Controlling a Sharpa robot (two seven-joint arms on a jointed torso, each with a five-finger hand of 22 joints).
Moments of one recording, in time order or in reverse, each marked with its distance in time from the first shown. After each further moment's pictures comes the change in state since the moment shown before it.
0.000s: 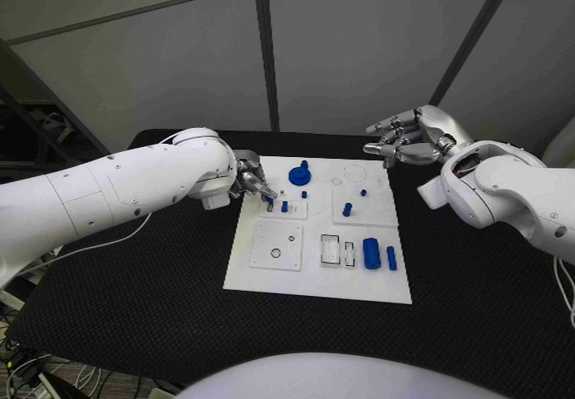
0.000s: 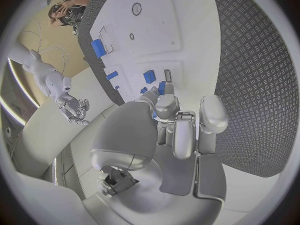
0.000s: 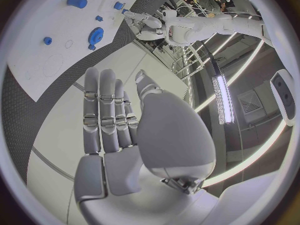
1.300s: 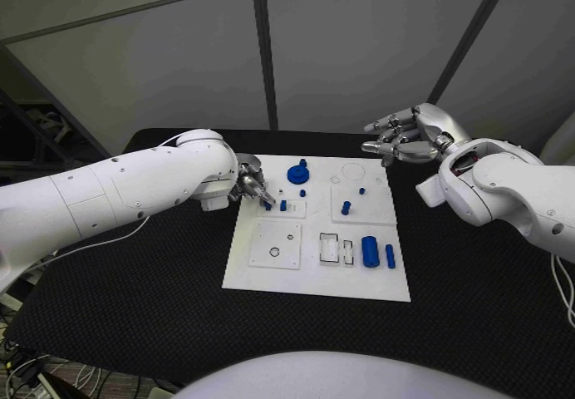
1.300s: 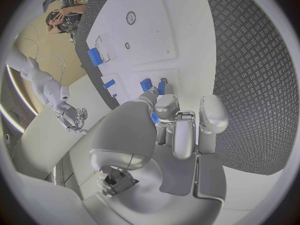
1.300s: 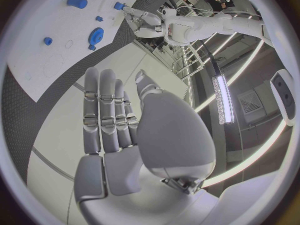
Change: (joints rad) left arm -0.005 0.016 -0.002 -0.008 -0.045 0.058 -0.015; left_hand -0.024 -0.016 0.017 -0.028 0.004 0.004 -0.004 0.001 0.031 0.004 -0.004 0.000 -0.001 0.000 0.001 0.000 0.000 0.000 0.000 0.000 0.000 -0.002; right arm 0.000 0.002 0.000 -0.002 0.000 0.002 0.000; right_hand 0.000 0.000 0.000 0.000 0.000 0.000 0.000 0.000 0.000 0.000 0.000 0.000 0.000 0.000 0.000 0.000 0.000 0.000 0.000 0.000 0.000 0.000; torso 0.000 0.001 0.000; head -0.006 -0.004
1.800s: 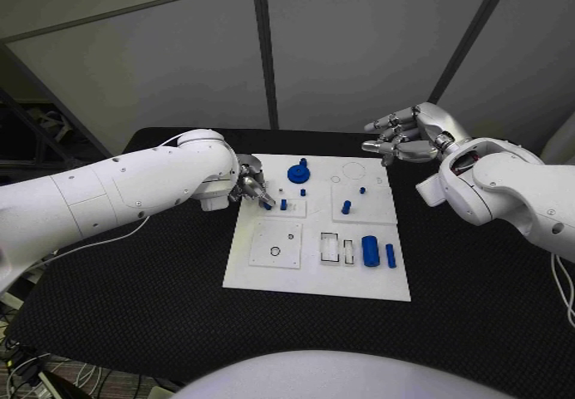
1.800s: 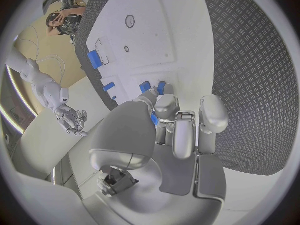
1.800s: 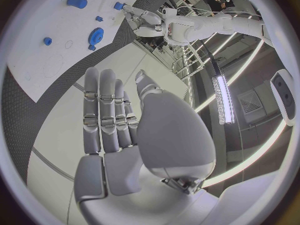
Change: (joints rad) left arm -0.002 0.000 -0.001 0.000 -0.004 0.016 0.000; left_hand 0.000 0.000 -0.001 -0.005 -0.001 0.000 0.000 -0.003 0.089 0.000 0.000 0.000 -0.002 0.000 0.003 0.000 0.000 0.000 0.000 0.000 0.000 -0.002; right arm 0.000 0.002 0.000 -0.002 0.000 0.001 0.000; right_hand 0.000 0.000 0.000 0.000 0.000 0.000 0.000 0.000 0.000 0.000 0.000 0.000 0.000 0.000 0.000 0.000 0.000 0.000 0.000 0.000 0.000 0.000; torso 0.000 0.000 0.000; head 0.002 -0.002
